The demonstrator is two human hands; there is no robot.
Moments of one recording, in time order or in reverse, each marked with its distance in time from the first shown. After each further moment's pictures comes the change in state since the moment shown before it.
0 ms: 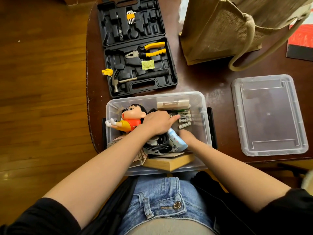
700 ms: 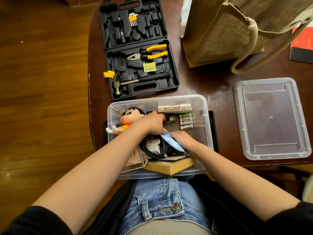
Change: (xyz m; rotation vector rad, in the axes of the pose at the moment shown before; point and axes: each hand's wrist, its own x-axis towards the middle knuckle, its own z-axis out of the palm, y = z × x) left_hand -0.004 -0.014 -0.026 0.093 -0.279 -0.043; right_hand -0.012 -0.013 0.002 0.634 0.004 -0.016
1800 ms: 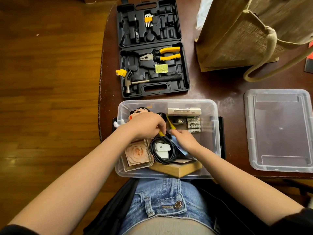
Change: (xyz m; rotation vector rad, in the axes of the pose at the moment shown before) left_hand -0.044 -0.035 -0.008 0.004 0.212 0.217; right_hand -0.001 -0.017 0.014 -0.153 0.089 -0.122
